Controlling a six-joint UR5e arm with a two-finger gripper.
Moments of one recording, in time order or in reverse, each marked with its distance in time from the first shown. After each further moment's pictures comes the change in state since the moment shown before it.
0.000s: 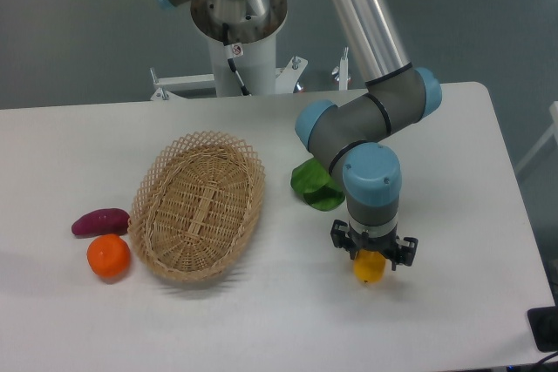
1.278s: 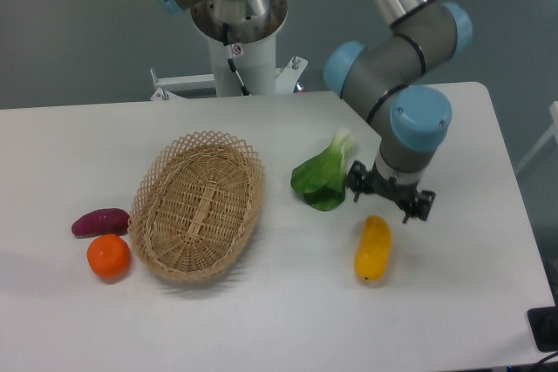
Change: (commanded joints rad) arm 0.143 0.232 -0.184 -0.284 -0.092 0.399
